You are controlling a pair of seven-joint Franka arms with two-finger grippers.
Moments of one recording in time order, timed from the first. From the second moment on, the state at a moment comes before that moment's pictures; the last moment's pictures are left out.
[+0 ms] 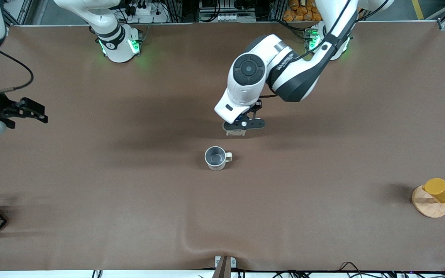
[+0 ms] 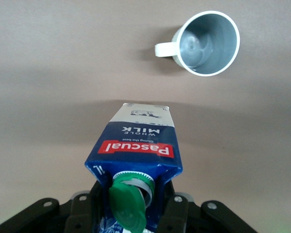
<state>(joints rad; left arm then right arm) -0.49 0.53 -0.35 -1.42 0.02 1.83 -0.88 0.05 0.06 -0.09 -1.58 0.03 1.62 -0.18</state>
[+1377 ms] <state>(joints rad) -0.66 0.68 -0.22 -1.31 0.04 1.95 -0.90 -0.02 -0.02 0.00 -1.52 0.03 1.42 0.06</state>
